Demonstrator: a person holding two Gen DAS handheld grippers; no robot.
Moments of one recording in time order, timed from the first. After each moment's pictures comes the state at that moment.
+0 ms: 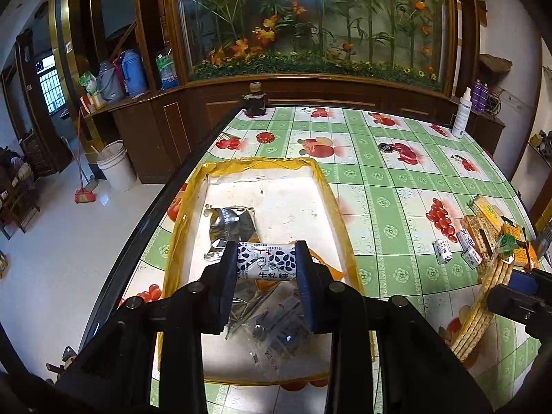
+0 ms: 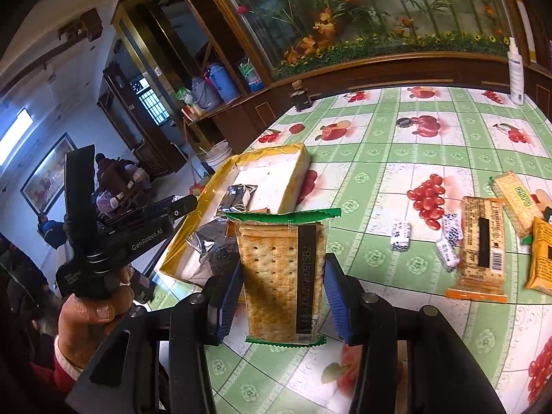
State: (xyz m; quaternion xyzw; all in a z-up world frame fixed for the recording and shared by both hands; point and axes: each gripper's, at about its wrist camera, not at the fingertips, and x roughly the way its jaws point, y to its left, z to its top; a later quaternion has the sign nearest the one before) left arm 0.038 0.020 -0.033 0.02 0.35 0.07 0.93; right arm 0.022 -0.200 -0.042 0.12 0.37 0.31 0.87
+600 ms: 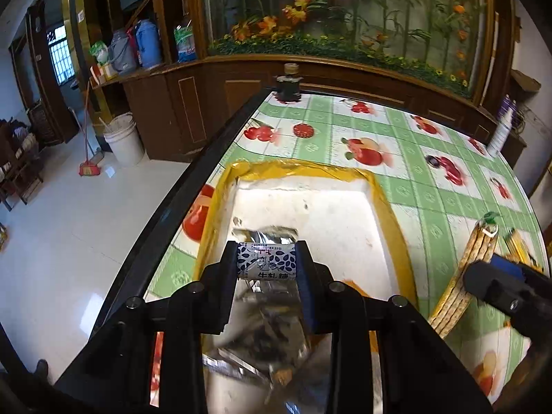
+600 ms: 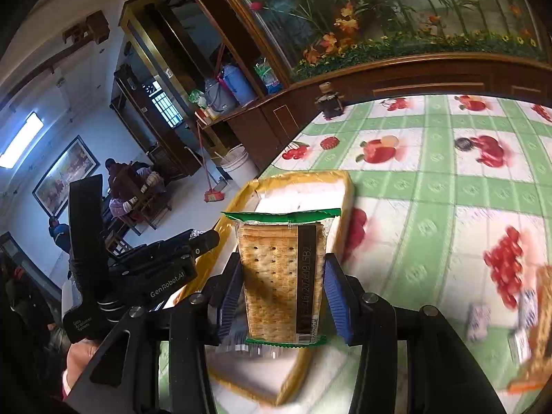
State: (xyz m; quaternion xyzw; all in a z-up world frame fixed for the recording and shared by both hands) left arm 0.119 0.082 -0.051 -0.02 0.40 0.10 0.91; right arm 0.119 -0.107 -0.041 0.12 0.36 0.33 0.86
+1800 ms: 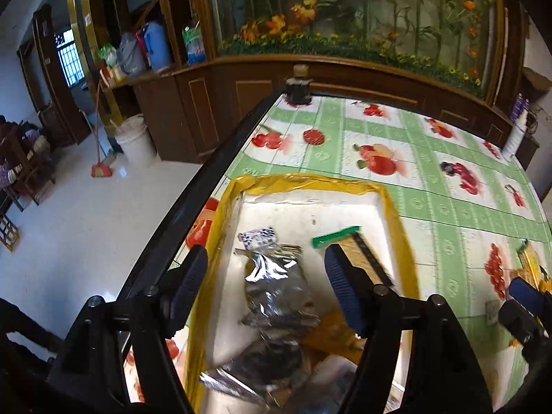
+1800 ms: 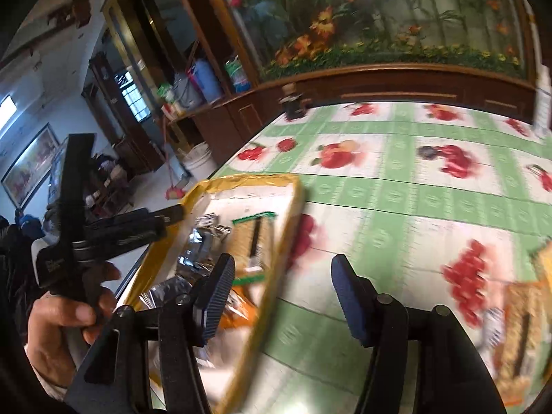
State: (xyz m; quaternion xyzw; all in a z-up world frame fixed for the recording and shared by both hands) left arm 0.119 0.064 -0.036 0.00 0.39 0.12 0.91; right arm 0.104 -0.160 -0.055 0.10 0.36 0.24 0.90
